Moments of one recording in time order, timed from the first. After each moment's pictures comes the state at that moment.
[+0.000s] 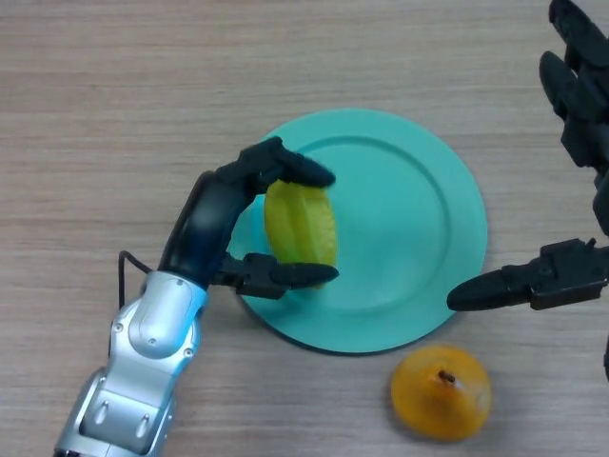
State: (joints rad) left arm -0.30 0.18 -0.18 0.11 0.13 -0.05 -0.02; right arm -0.10 -0.23 -0.03 -0.75 -0.04 0.48 0.14
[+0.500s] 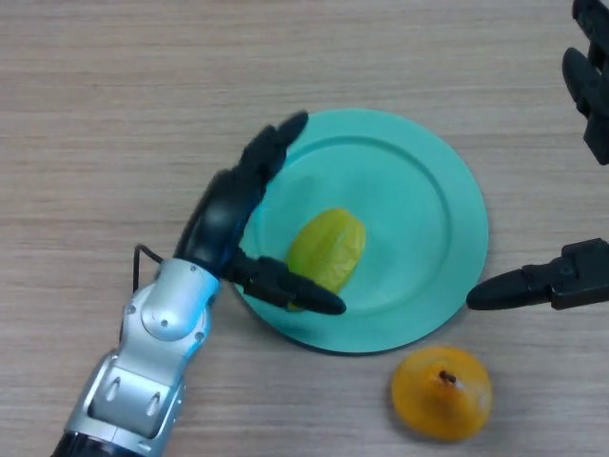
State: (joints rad) left arm -0.34 0.18 -0.21 0.07 0.09 0.07 -0.05; right arm -0.09 -0.25 -0.07 -0.76 -0.04 0.48 0.16
